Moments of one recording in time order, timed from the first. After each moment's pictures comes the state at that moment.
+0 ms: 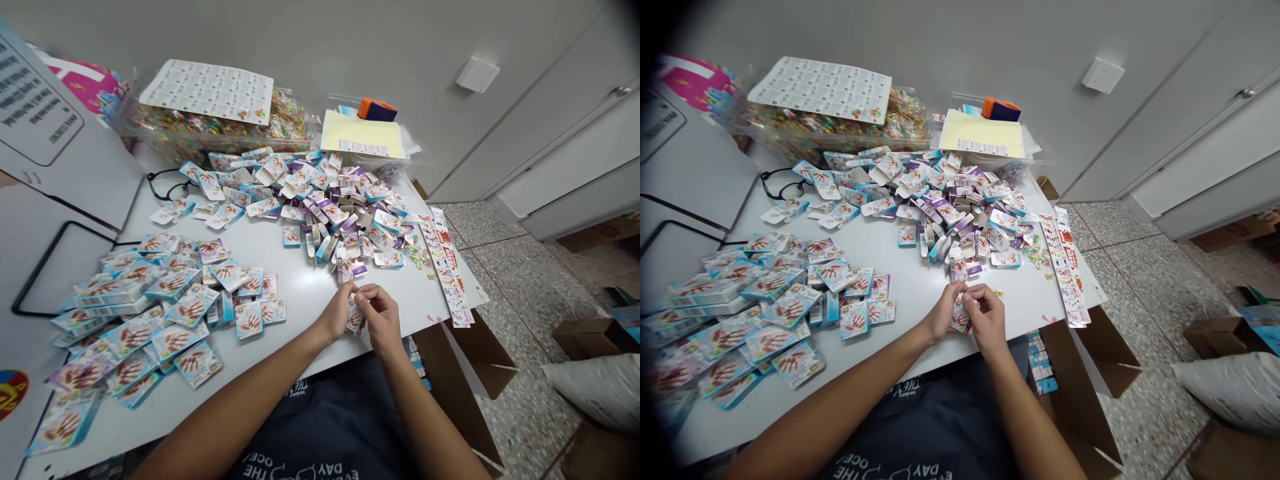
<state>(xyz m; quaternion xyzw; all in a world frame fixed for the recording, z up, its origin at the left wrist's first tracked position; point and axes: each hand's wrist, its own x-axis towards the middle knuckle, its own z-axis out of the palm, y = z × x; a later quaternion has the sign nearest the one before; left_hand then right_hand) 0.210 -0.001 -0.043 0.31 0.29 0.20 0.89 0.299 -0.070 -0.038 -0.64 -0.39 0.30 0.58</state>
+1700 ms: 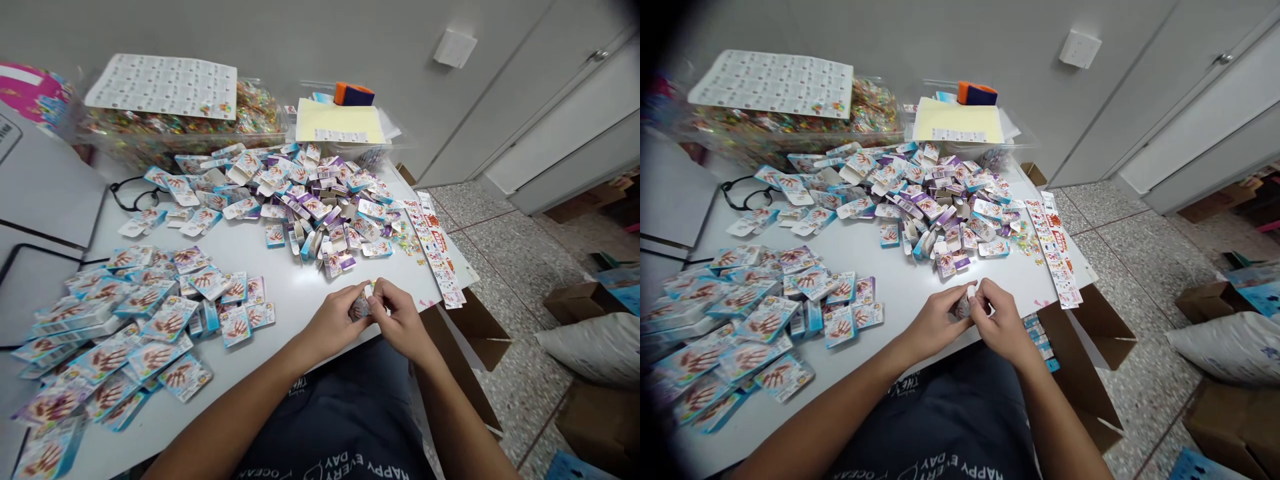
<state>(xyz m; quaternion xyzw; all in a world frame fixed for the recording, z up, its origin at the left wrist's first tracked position) 0.189 -0.009 -0.015 0.76 0.19 0.26 0.56 0.326 -0.099 0.019 -0.65 -0.56 0.25 0.45</state>
